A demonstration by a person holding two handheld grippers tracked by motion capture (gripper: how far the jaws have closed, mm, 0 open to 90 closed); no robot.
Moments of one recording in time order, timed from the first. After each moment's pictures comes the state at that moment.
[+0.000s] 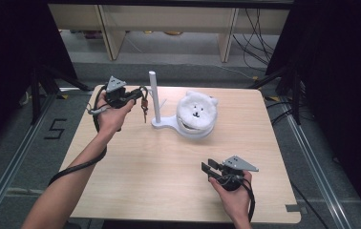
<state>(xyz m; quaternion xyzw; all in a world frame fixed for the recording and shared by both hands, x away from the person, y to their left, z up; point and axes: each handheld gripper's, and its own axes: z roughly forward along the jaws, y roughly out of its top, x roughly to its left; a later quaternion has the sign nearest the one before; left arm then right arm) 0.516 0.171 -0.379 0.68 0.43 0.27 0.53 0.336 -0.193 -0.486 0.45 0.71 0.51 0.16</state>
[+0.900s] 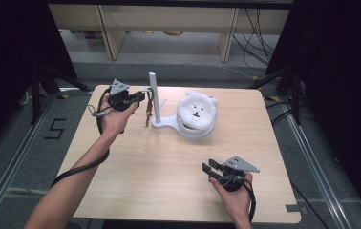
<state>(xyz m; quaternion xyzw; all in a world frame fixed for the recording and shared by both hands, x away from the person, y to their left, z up) 0.516 0.167 -0.393 0.68 0.43 0.26 0.53 0.335 -0.196 -0.486 0.45 0.72 0.50 0.18</state>
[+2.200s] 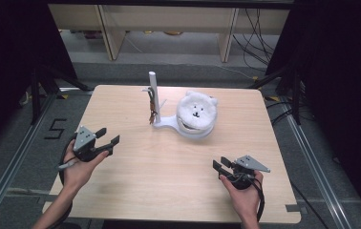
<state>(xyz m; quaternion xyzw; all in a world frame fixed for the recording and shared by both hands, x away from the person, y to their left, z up) 0.386 0.248 -0.467 0.69 0.41 0.31 0.51 0.340 -0.223 -0.491 0.49 0.69 0.50 0.19</state>
